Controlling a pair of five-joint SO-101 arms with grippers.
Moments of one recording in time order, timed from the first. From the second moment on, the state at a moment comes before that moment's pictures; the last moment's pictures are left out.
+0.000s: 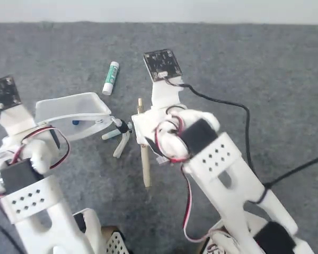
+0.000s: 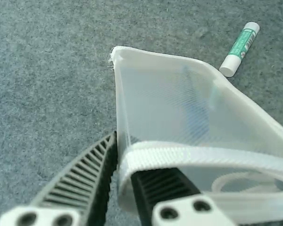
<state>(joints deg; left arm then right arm) -32.1 -53.1 41.5 74.3 3.6 -43.2 -25.0 13.7 68.1 -21.3</state>
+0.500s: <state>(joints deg) -32.1 -53.1 41.5 74.3 3.6 -50.5 -46.2 32.7 47.8 -21.4</state>
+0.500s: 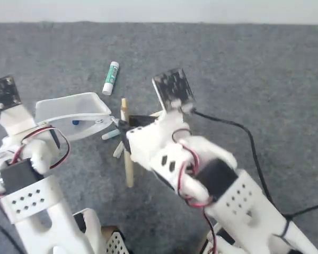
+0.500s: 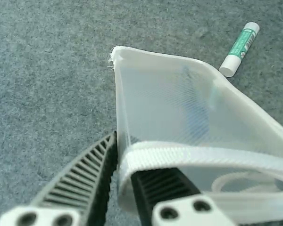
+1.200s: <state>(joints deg) -32.1 -53.1 41.5 74.3 3.6 -57.7 -65.1 65.7 -10.1 -14.6</state>
